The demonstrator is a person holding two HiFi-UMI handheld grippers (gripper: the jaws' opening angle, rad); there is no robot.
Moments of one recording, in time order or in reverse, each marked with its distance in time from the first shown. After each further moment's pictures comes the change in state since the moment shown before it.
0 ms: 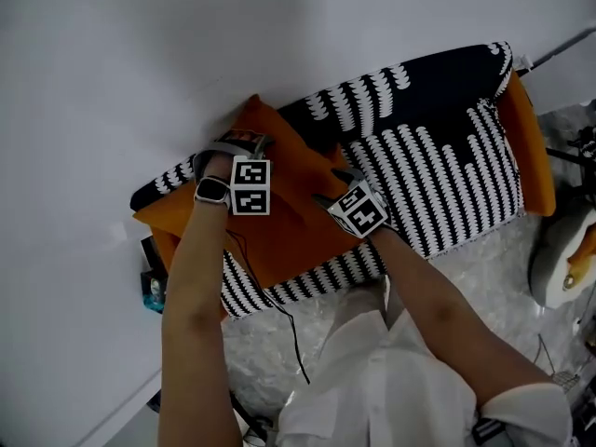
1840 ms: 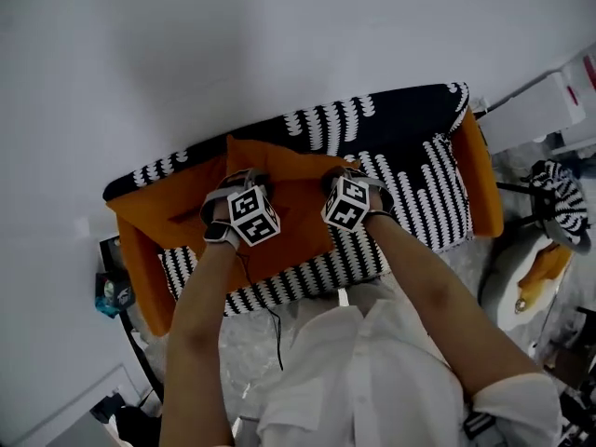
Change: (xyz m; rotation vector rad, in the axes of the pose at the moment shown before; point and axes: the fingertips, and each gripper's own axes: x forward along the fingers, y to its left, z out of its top) left arm -0.058 -0.034 0.082 -0.626 -0.226 0.252; right arm -0.091 -0.038 -0.002 -0.654 0.333 -0.171
